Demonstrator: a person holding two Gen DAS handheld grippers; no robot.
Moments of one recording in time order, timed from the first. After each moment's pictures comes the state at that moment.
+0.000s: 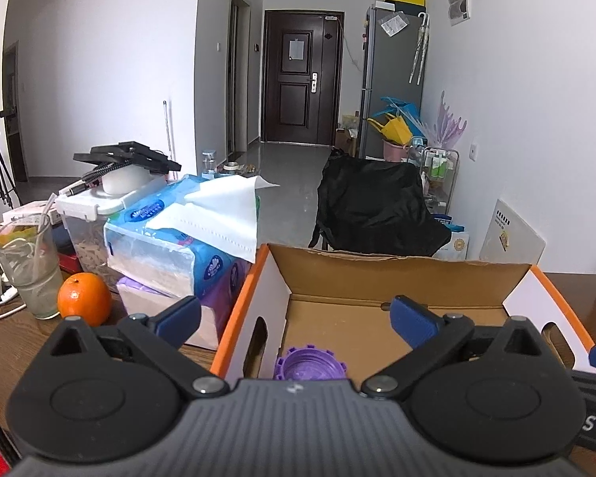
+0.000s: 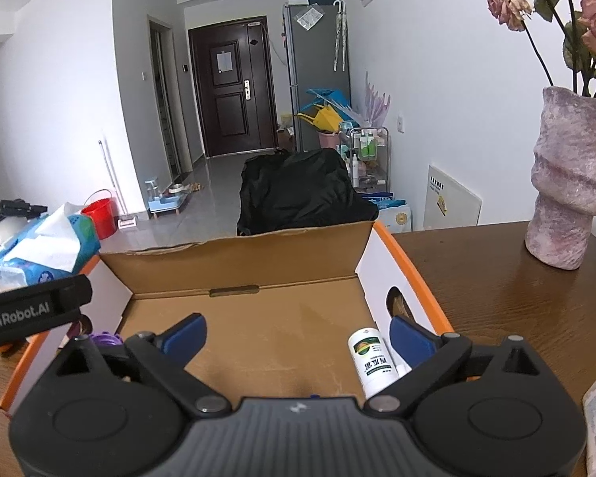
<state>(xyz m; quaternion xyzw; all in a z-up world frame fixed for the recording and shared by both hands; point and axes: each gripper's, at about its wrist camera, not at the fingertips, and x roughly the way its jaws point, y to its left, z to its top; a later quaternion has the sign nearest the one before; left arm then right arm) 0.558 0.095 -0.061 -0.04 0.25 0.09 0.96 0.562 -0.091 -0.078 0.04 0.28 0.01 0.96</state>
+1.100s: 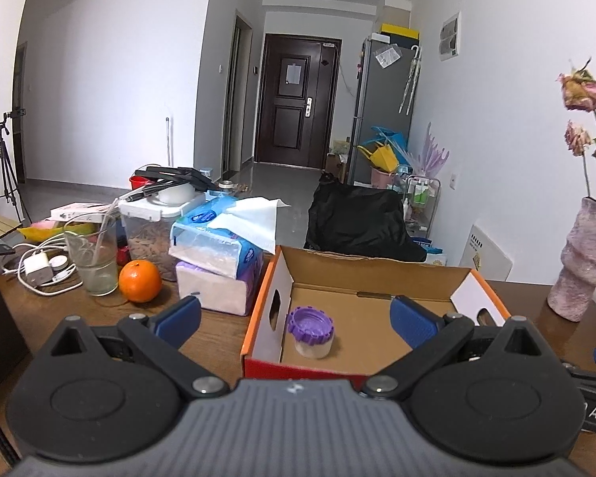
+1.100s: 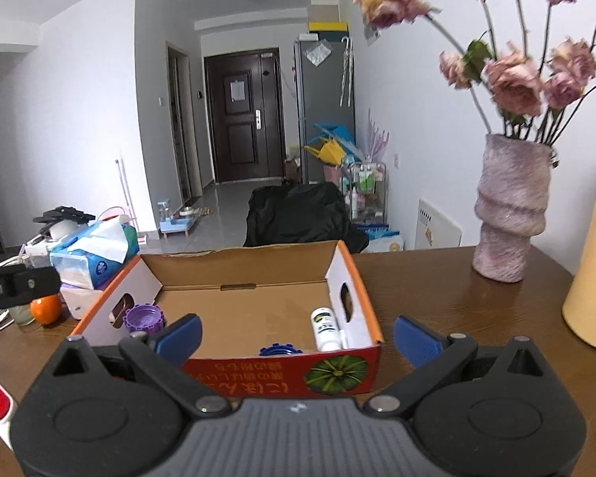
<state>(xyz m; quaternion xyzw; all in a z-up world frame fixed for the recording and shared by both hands) 0.412 0.094 -0.010 -0.06 0.21 0.07 0.97 0.426 -0.125 -0.031 0.03 0.23 0.02 0.97</state>
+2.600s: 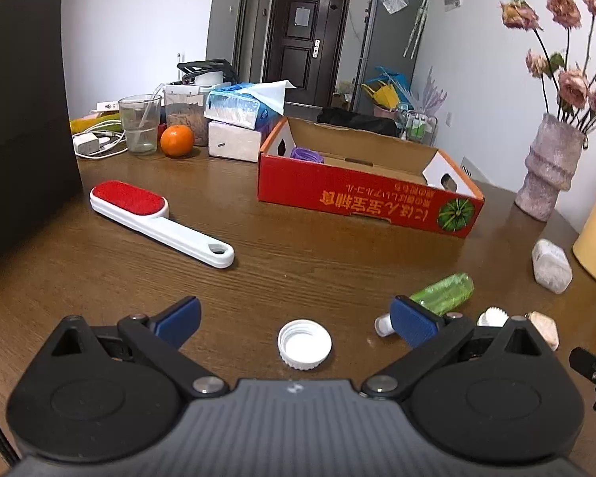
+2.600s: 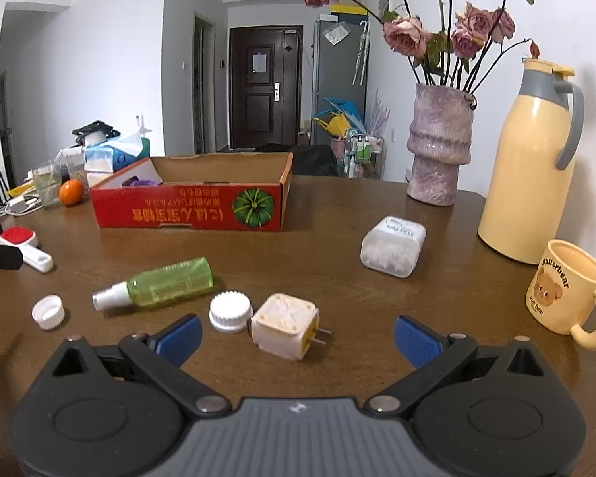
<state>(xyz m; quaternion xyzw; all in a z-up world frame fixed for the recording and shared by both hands) 0.232 0.051 -0.073 -0.08 0.30 0.08 0.95 0.232 -0.241 -0.093 -0.03 0.26 0.05 0.96</state>
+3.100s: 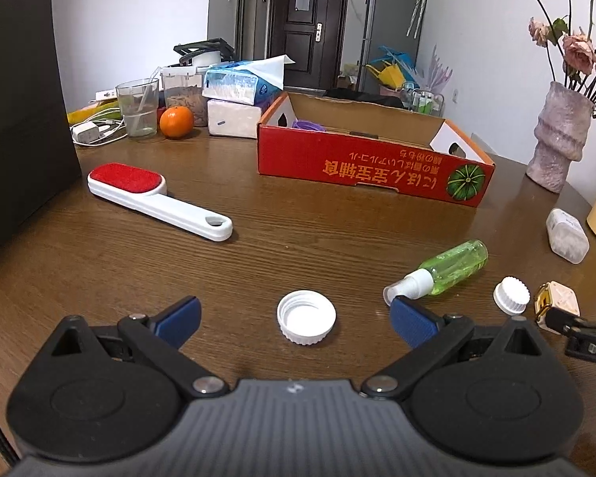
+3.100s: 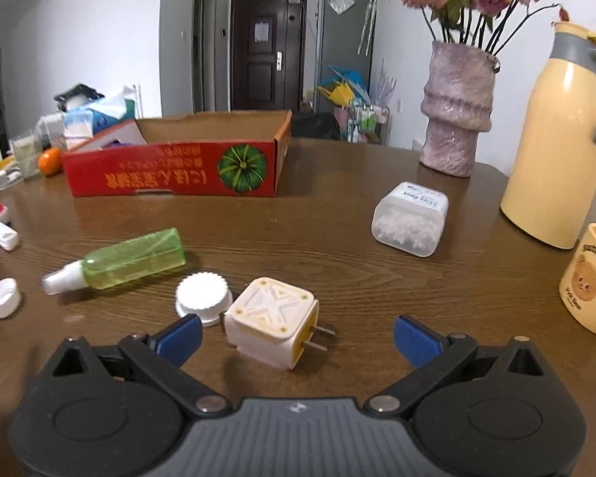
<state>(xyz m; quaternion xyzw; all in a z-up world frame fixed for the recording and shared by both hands) 0.239 0.038 -0.093 -0.06 0.33 0.09 0.94 0.297 -0.237 -0.130 -0.03 0.31 0.05 0.95</state>
